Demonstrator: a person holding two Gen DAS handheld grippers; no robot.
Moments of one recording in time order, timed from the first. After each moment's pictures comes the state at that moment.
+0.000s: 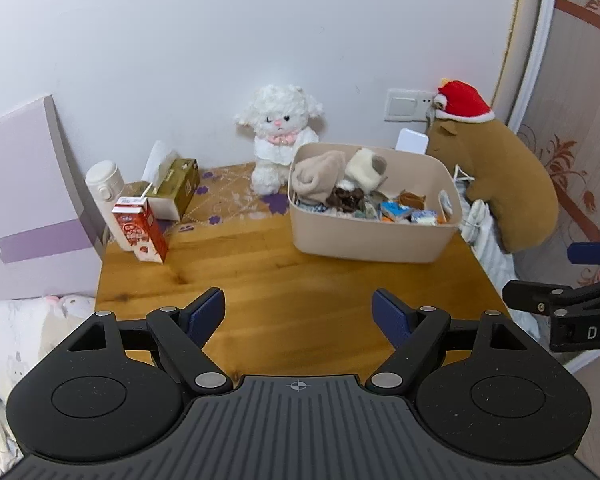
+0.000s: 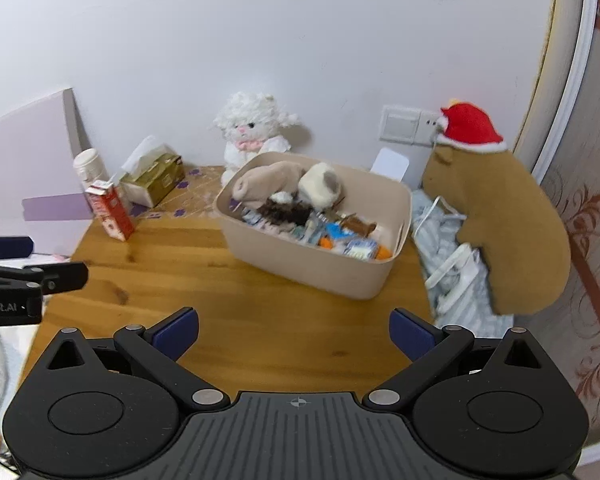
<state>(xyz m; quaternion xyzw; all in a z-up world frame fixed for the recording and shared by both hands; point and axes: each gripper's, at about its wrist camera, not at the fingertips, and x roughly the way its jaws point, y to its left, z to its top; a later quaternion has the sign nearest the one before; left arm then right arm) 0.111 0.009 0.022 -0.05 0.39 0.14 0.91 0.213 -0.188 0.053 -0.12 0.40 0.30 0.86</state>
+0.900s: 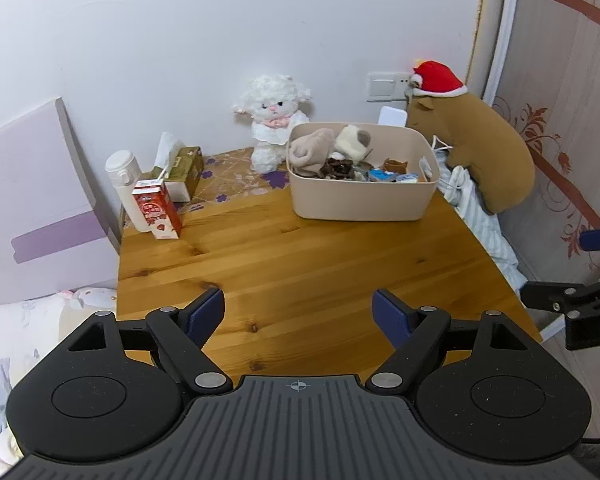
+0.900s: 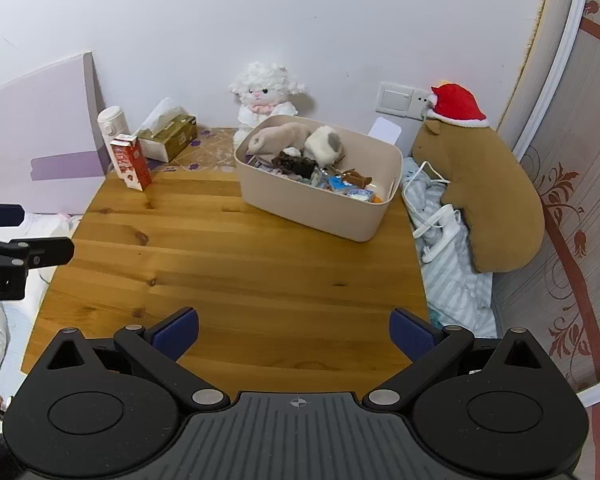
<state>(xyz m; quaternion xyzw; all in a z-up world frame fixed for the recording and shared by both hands) 0.028 -0.002 0.043 -0.03 0.40 0.13 0.91 0.126 -0.212 0.076 -0.16 0.42 0.28 0.85</state>
